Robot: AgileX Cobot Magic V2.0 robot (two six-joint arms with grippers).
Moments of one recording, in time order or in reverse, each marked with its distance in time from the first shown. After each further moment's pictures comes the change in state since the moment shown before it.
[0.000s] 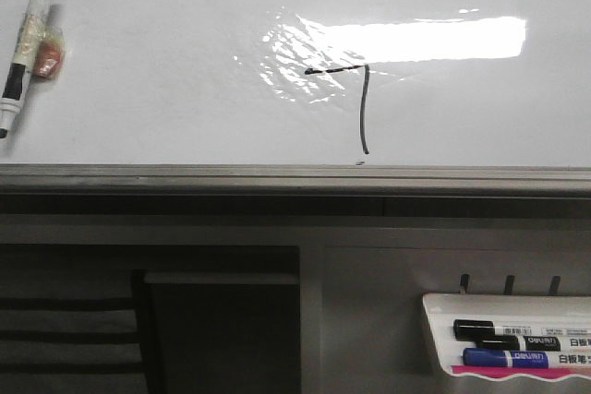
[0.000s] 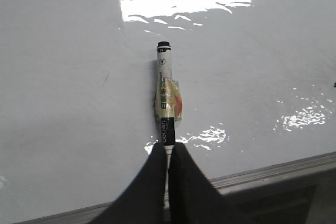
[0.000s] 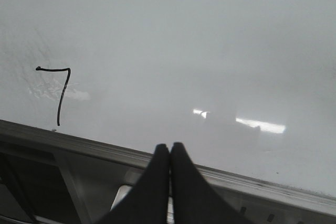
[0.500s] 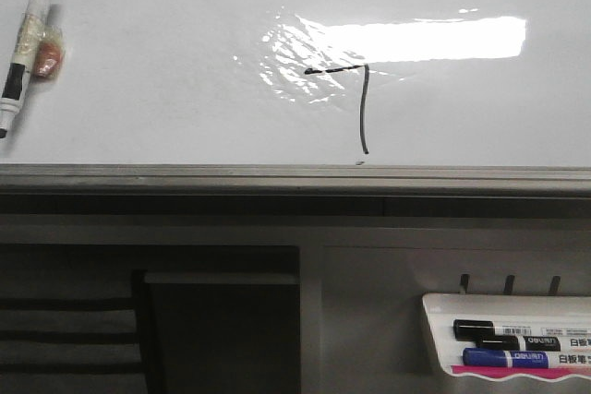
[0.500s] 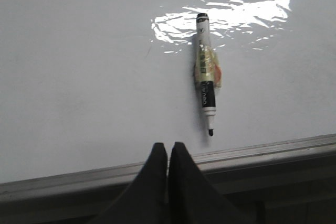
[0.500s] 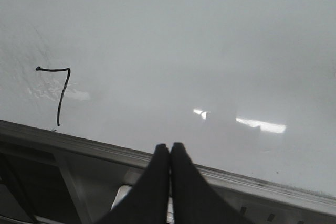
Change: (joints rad) left arm 0.155 -0.285 0.262 0.048 -0.079 0.000; right arm 0.000 0.000 0.002 0.002 0.000 0.000
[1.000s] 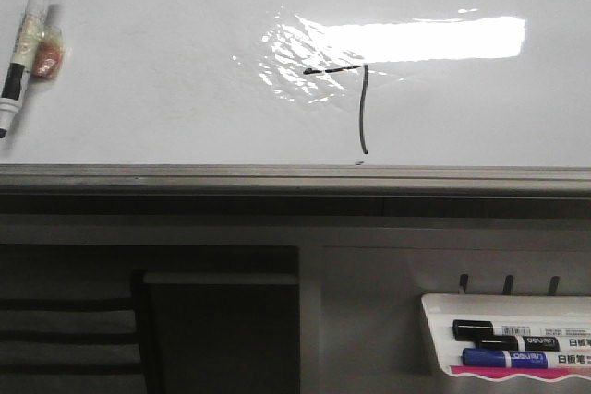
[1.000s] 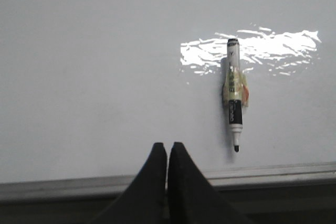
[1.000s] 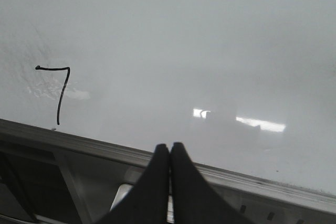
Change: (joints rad) left arm 0.037 -0.209 0.007 -0.045 0.140 -0.003; right arm 0.000 0.000 0.000 0.000 0.002 0.000
